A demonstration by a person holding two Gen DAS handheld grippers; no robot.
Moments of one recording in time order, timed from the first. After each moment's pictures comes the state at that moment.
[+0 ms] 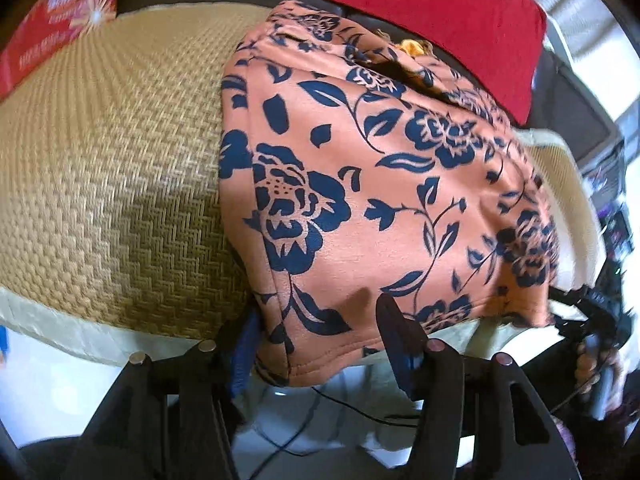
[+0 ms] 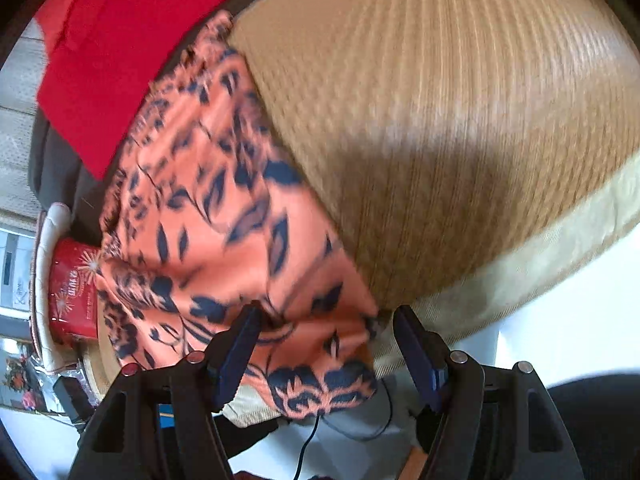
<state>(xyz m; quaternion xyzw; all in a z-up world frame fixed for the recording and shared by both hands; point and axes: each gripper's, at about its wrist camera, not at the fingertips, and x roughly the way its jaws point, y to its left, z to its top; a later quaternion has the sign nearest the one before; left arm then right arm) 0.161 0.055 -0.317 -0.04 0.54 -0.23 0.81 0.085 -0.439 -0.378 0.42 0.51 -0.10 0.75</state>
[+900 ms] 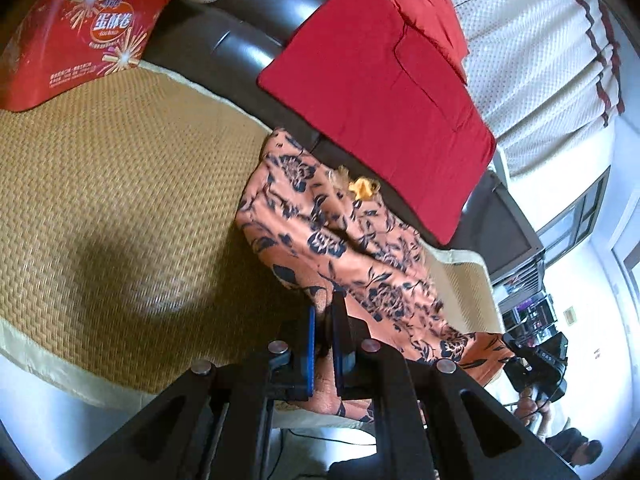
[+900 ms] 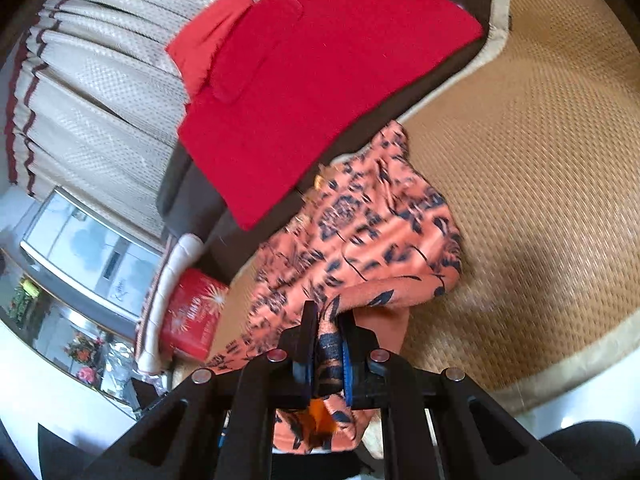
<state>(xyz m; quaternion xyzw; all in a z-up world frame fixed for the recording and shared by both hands) 0.202 0.139 -0.224 -0.25 0.42 -0.29 0.82 0.074 -0.433 -0.229 0.43 0.30 0.05 0.85</state>
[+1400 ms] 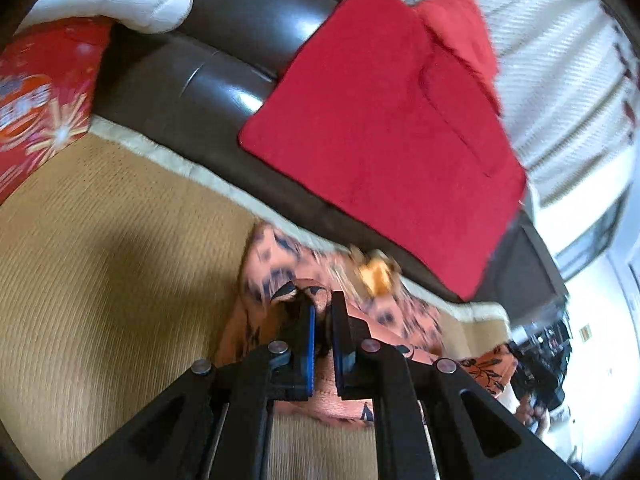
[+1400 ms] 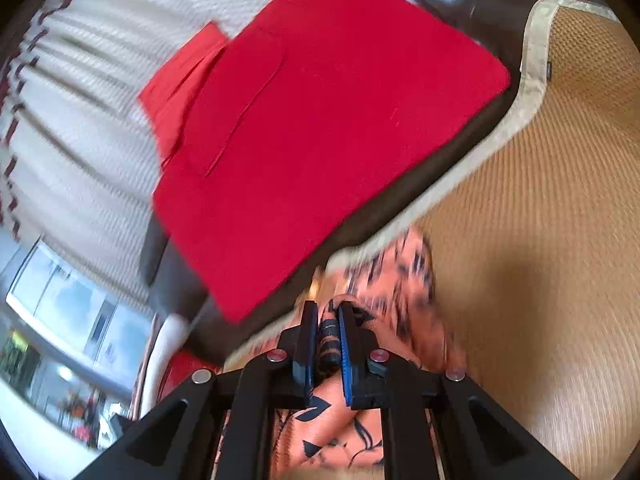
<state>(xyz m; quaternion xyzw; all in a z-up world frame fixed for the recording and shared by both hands) 0.401 0.084 -0.189 -0.24 0.43 -0.25 0.84 0.242 -0.523 -0.202 0.45 0.24 -0.02 0.86</state>
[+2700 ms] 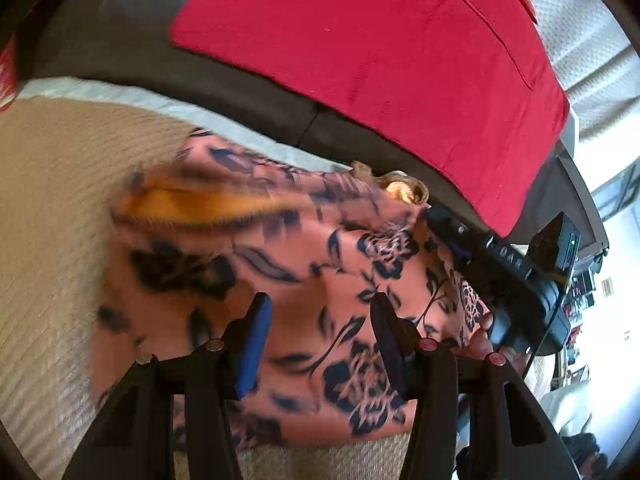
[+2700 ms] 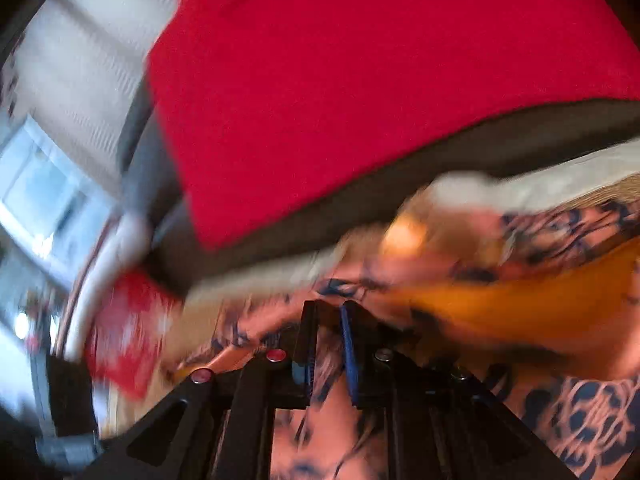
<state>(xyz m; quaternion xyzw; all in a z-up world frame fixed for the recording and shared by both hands) 0.419 -0.035 -0.255 -0.16 0.53 -0.27 0.79 0.449 -0.363 -0.276 0.33 0.34 0.07 0.88</state>
